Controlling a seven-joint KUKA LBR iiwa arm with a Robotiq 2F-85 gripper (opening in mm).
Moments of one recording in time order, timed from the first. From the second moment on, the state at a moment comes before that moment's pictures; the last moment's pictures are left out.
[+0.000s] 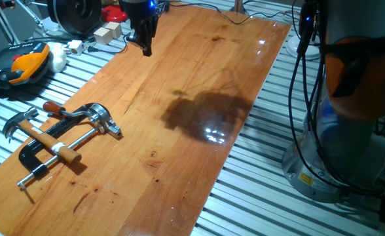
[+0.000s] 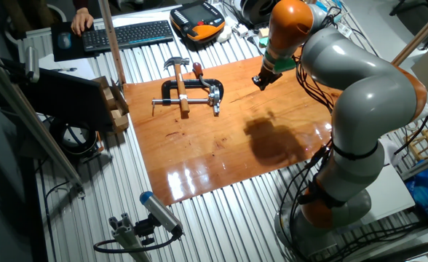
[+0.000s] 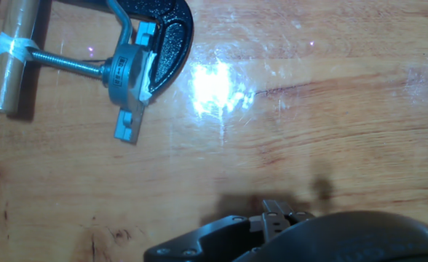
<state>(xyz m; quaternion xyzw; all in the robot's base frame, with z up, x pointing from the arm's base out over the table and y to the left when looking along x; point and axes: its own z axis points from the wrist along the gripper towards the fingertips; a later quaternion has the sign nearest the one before) 0.536 0.000 0.244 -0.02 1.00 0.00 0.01</state>
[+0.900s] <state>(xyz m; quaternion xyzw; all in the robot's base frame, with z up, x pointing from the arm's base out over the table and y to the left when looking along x) 0.537 -0.001 0.242 -0.02 1.00 0.00 0.01</state>
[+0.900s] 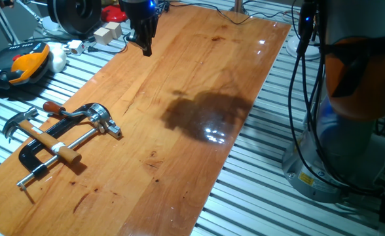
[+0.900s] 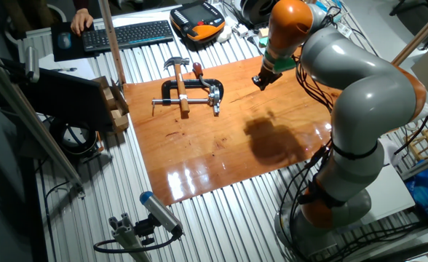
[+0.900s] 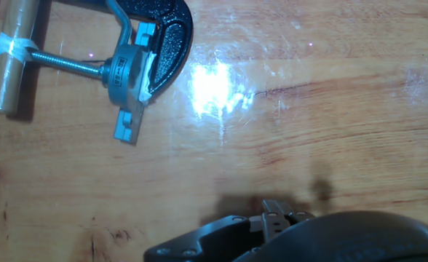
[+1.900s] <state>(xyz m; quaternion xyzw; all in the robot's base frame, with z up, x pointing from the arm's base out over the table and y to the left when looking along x) 0.539 -0.001 0.241 -0.03 1.00 0.00 0.01</state>
